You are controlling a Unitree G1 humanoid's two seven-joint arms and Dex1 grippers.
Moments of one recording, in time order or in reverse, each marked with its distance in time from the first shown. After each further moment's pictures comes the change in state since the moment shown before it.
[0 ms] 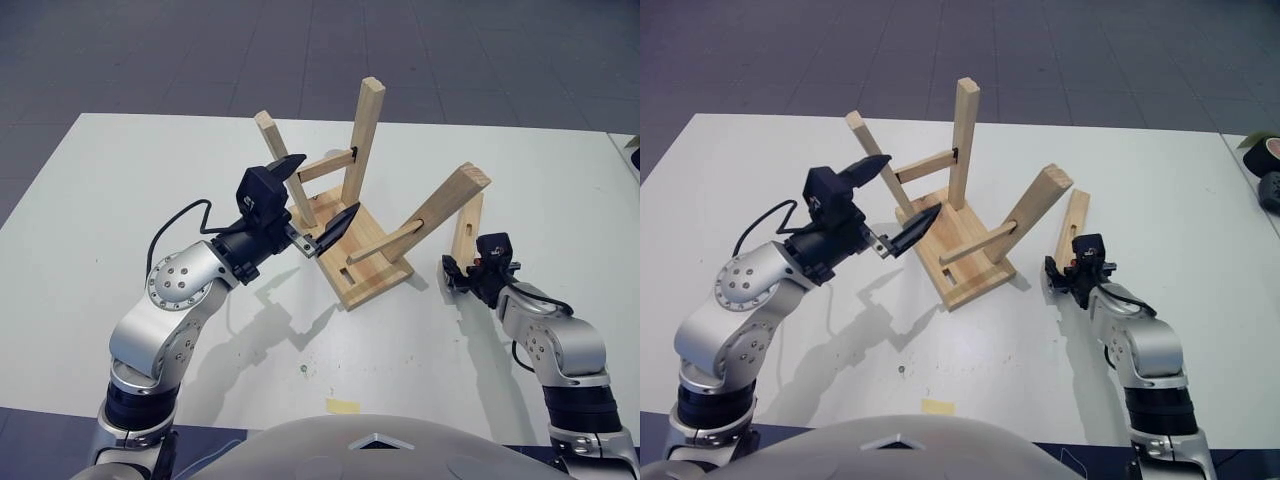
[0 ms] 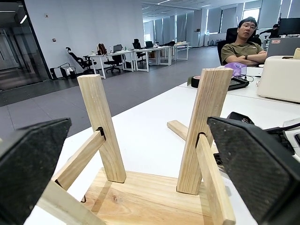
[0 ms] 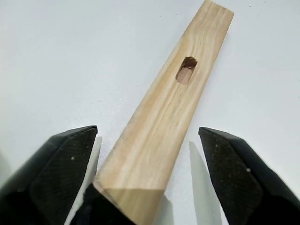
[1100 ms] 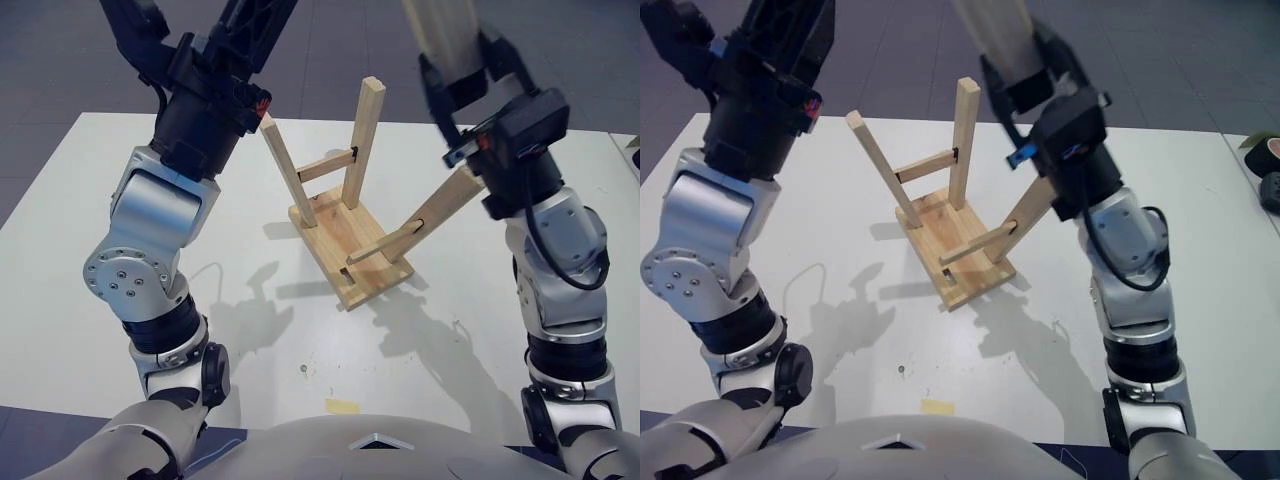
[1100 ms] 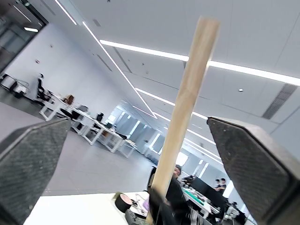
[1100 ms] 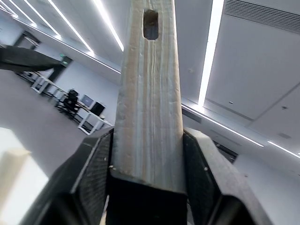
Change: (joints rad) left arm -0.434 -0.223 0.360 0.186 -1.065 0.066 0.557; right arm -0.324 0.030 0.126 -0.276 -0.313 -0.823 0.287
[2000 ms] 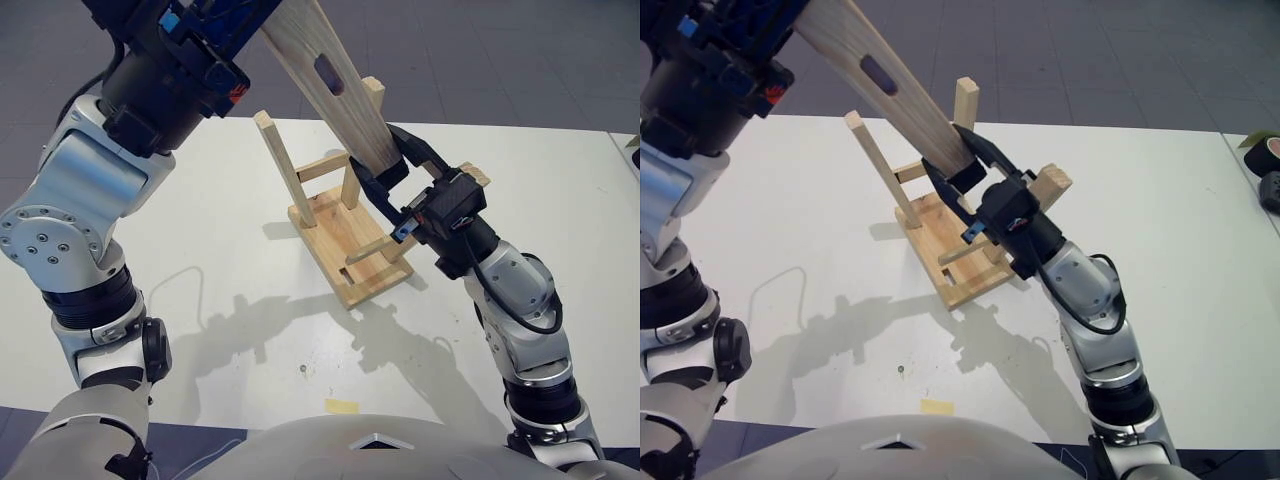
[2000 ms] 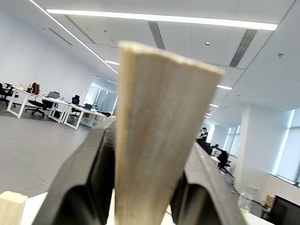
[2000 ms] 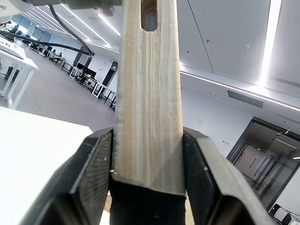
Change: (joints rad) left arm -0.092 0.310 -0.006 0.093 -0.083 0.066 -0.213; right arm 0.160 0.081 0.118 -0.074 -0.009 0.039 0.094
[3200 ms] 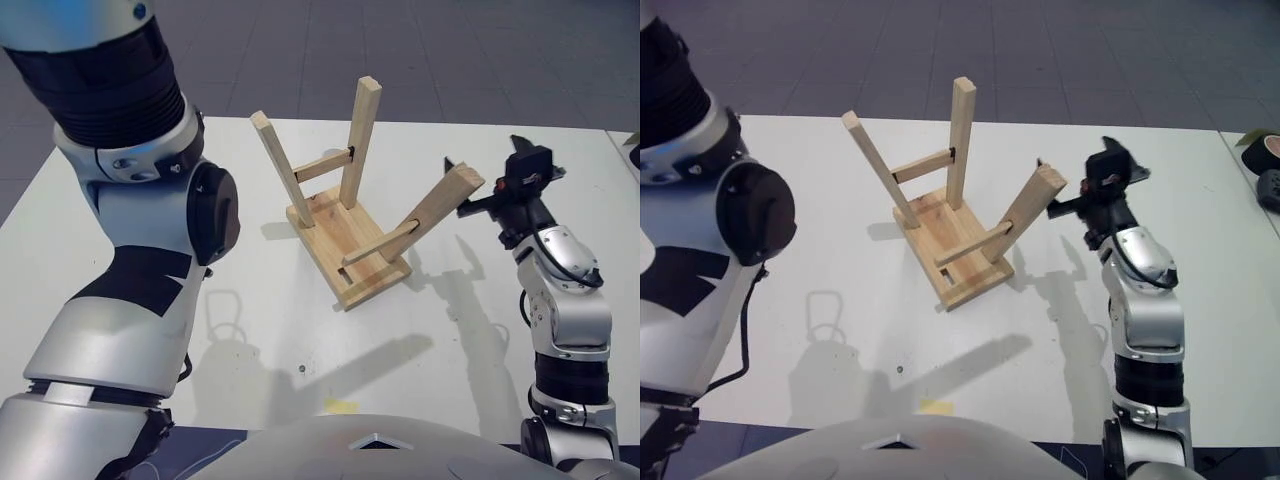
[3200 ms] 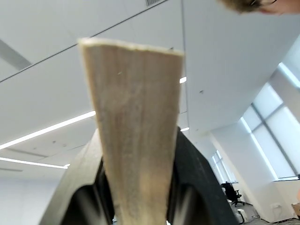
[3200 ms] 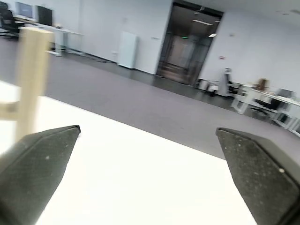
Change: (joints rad) left arm -0.907 -0.308 -0.013 0.418 0.491 -0.313 -0.185; right arm 0.022 -0.050 -0.290 0.229 0.093 0.356 -0.070
